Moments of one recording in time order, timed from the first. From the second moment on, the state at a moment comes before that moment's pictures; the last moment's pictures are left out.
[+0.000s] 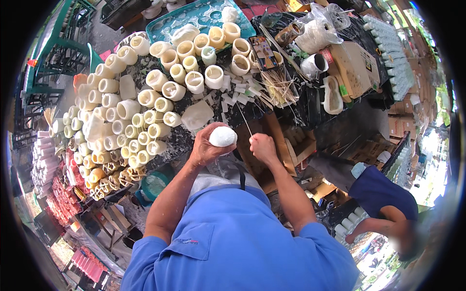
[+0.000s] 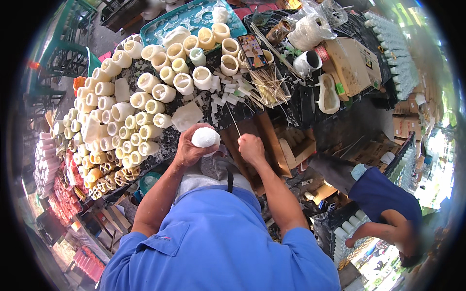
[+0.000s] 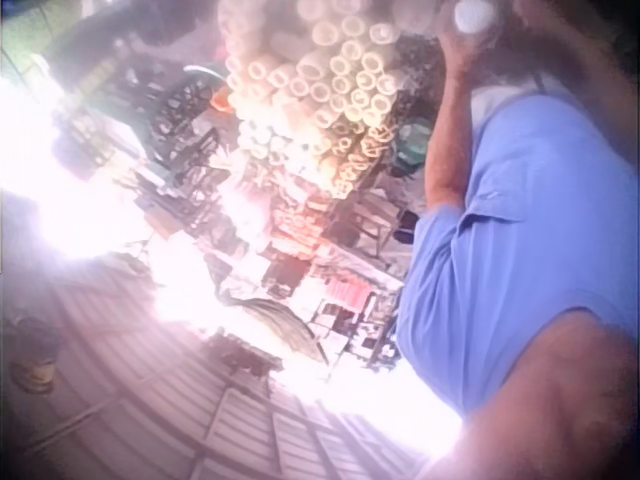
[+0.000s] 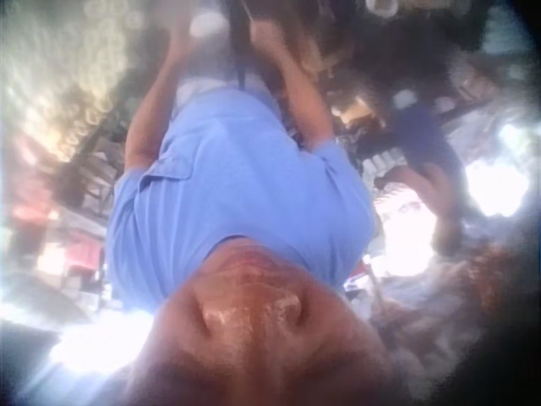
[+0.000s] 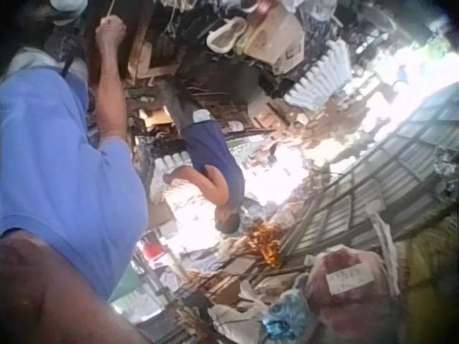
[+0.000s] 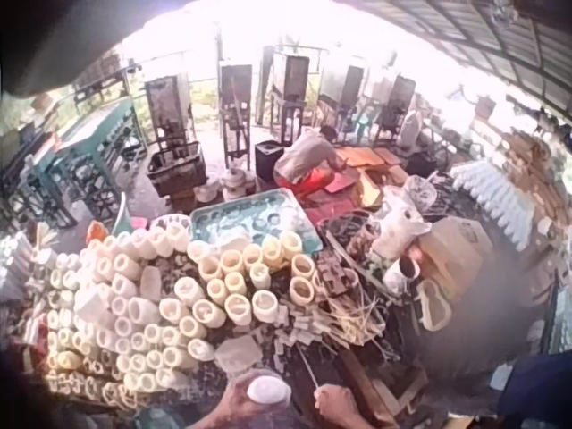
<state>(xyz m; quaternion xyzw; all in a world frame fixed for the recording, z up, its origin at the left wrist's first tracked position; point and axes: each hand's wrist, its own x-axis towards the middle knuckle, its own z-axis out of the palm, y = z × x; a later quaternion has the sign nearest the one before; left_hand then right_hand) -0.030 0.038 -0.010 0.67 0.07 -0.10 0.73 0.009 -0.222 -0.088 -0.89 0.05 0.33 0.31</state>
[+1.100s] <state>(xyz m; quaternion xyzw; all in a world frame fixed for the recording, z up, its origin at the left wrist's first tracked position) -0.022 0.029 0.007 0.81 0.01 0.04 0.58 0.009 -0.139 0.050 -0.82 -0.18 -0.01 0.54</state>
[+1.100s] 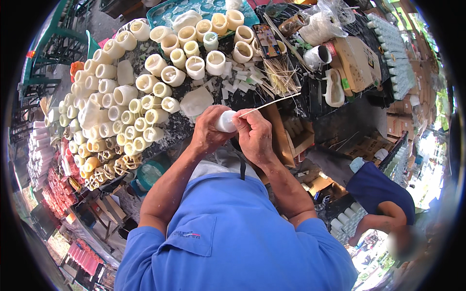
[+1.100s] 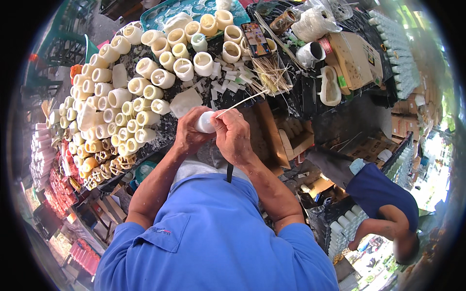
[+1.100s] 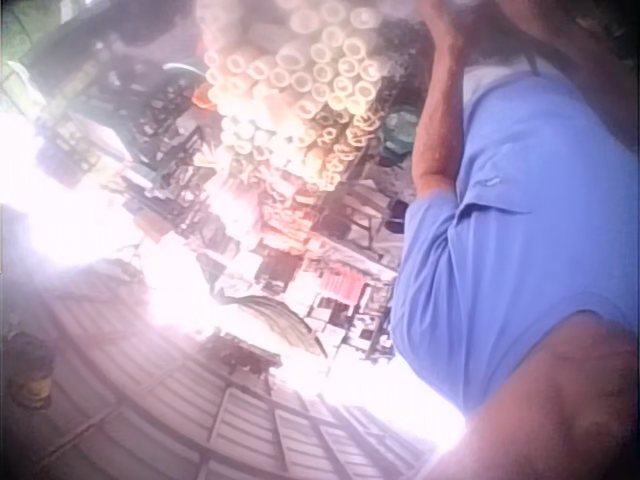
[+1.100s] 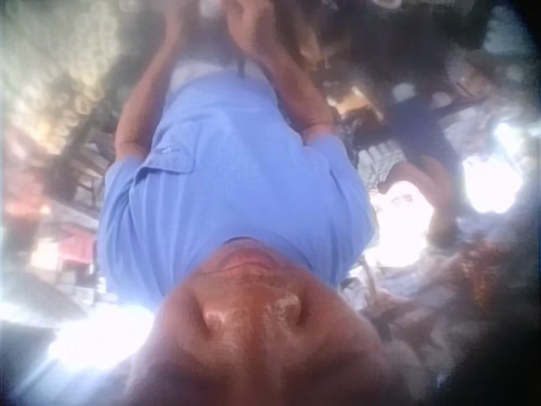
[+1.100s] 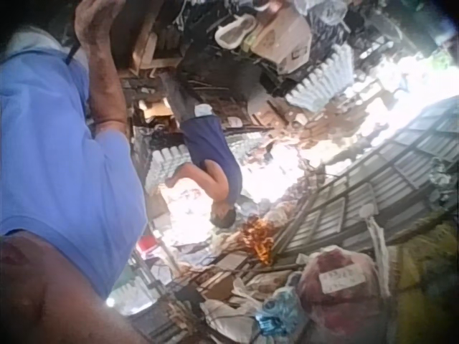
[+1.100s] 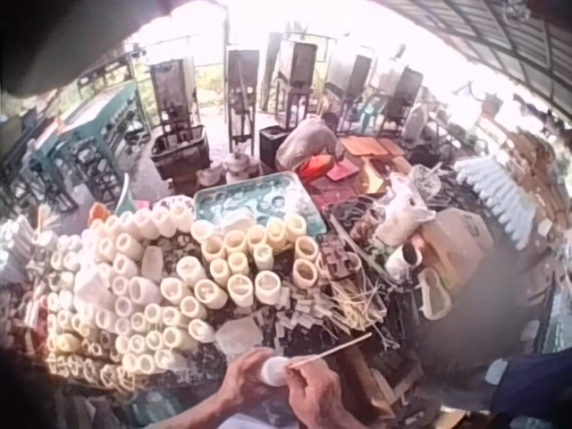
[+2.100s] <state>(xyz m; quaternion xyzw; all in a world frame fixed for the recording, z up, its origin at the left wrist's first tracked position) -0.014 0.050 0.034 0.65 -0.09 -0.10 0.75 0.025 -0.205 0.063 -0.84 -0.13 0.30 0.43</state>
